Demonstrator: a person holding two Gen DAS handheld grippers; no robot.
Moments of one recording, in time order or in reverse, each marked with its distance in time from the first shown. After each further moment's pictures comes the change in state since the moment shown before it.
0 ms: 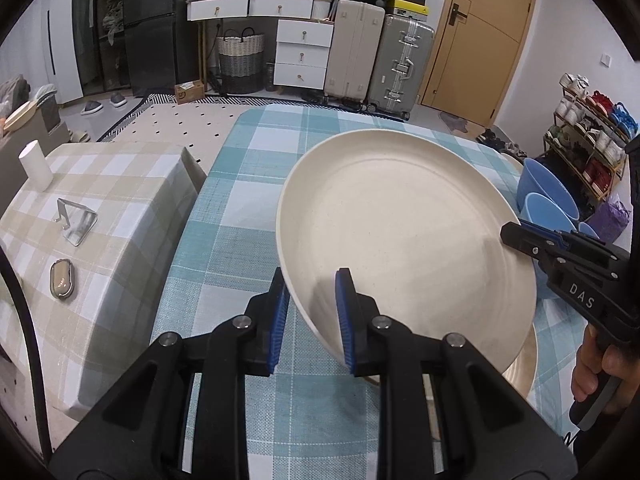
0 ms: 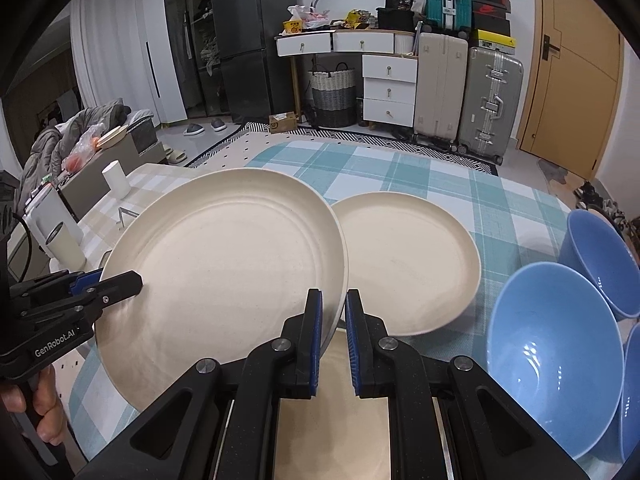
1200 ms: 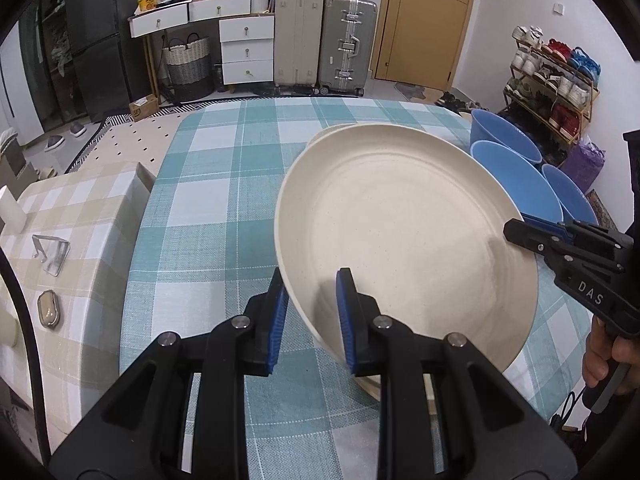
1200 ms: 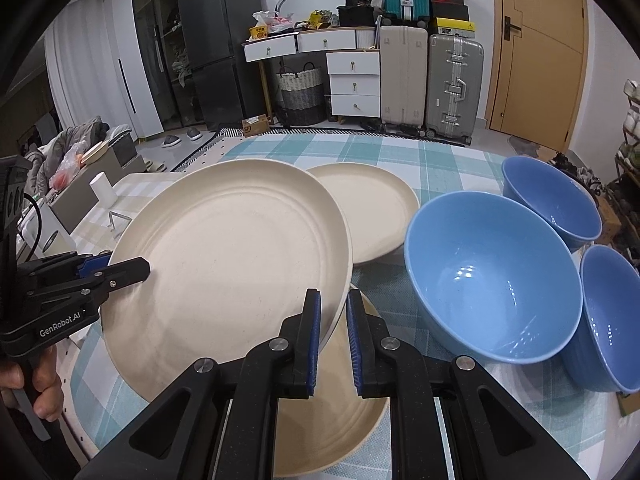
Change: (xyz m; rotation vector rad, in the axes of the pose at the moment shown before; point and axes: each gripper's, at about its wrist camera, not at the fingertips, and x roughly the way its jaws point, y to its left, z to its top) left arm -0.004 -0.042 -0.014 0.188 0.051 -0.096; right arm -0.061 -0.029 -0.055 0.100 0.010 -0.057
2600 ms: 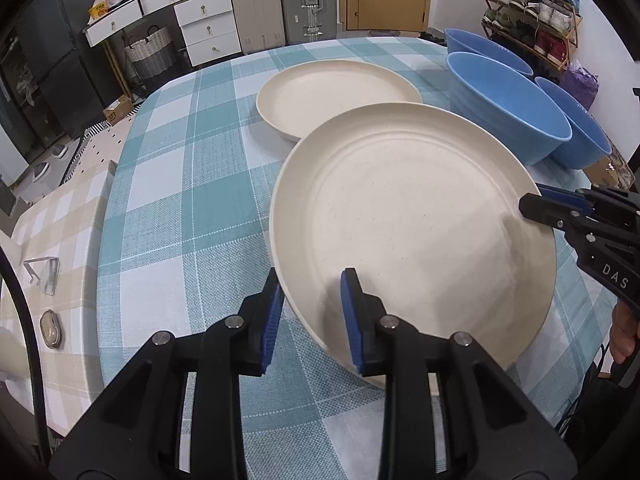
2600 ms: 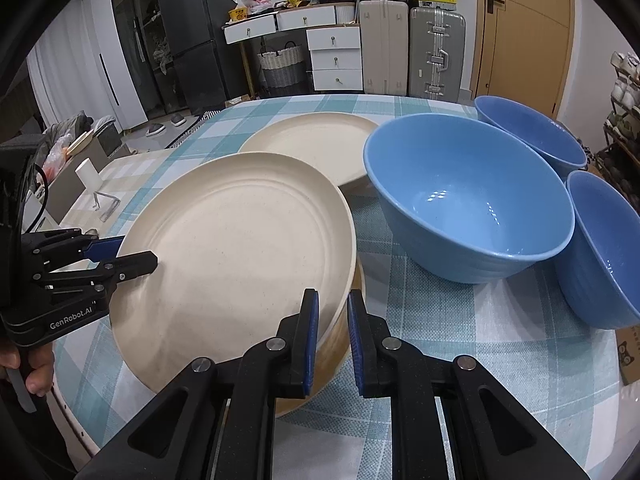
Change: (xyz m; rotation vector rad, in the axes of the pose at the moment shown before) left arm 0.051 -0.035 -0.026 0.187 0.157 0.007; right arm 0.002 -0.017 -0.059 0.051 0.081 -0.033
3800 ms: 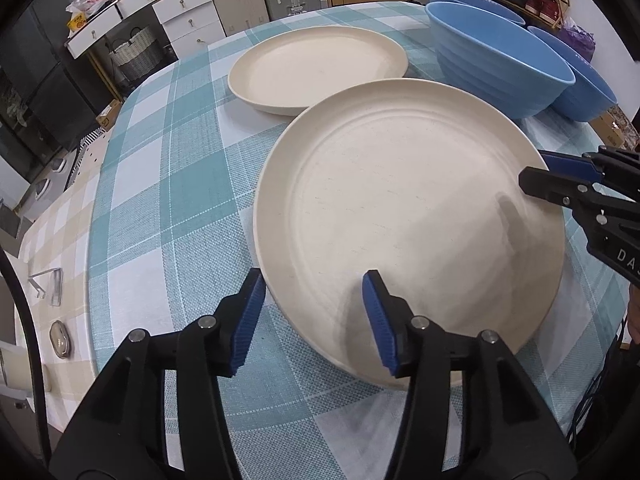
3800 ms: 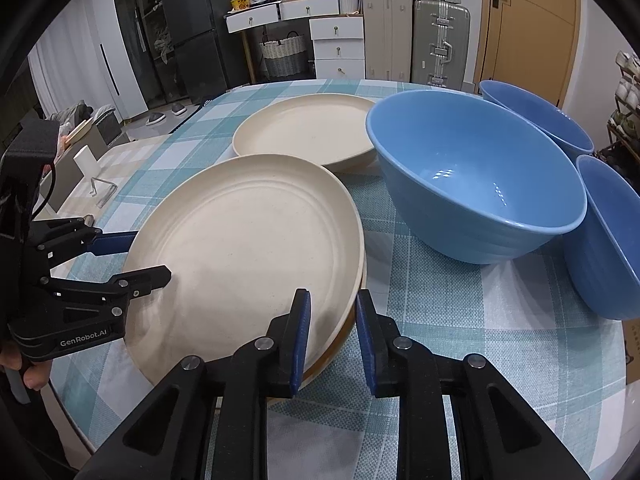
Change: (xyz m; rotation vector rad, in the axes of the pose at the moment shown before) left arm 0.025 -0.022 -0.010 0.107 0.078 0.030; right arm 0.018 0.002 -0.008 -0.019 0.033 -0.005
